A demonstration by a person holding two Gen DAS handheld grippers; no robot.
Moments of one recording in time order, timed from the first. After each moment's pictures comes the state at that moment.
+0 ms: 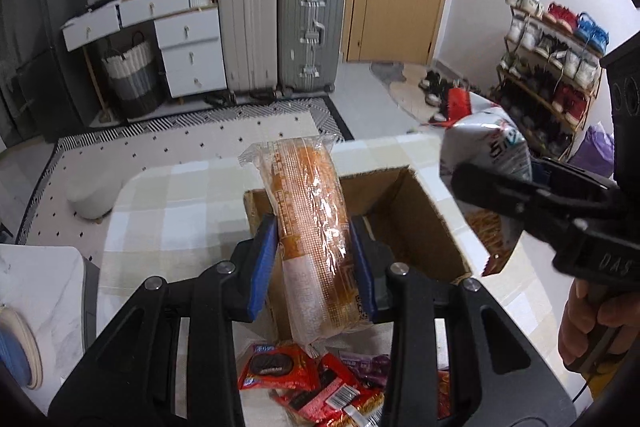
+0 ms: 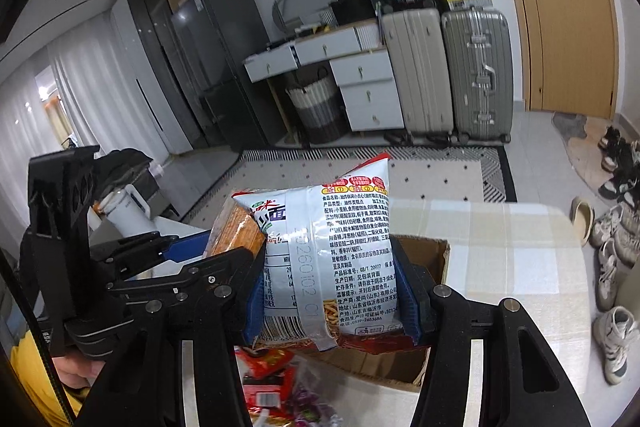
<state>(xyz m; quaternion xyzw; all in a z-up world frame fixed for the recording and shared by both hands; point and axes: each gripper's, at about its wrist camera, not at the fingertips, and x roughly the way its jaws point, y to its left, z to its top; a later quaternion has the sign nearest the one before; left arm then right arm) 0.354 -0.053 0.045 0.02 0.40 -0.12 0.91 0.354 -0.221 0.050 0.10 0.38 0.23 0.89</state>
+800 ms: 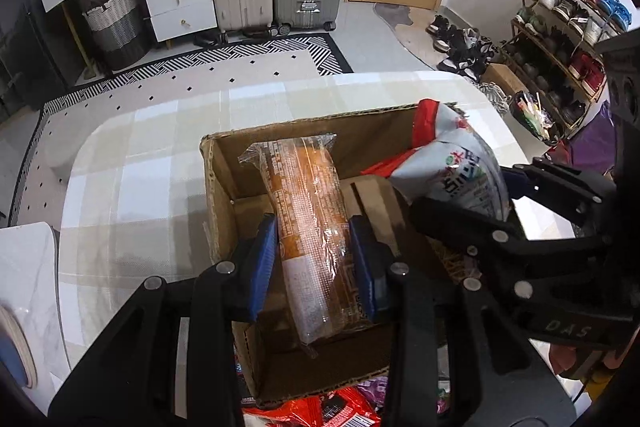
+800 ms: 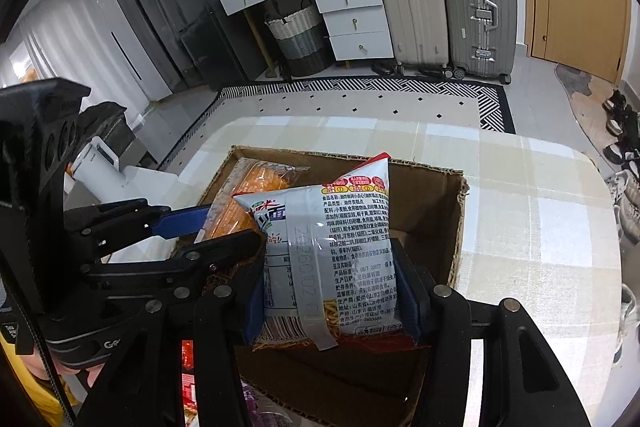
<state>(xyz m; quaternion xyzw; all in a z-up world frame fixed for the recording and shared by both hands) 0.482 -0.084 -0.097 0.02 0.50 -0.12 0.86 0.404 -0.202 -0.057 0.06 0.49 0.22 0.84</state>
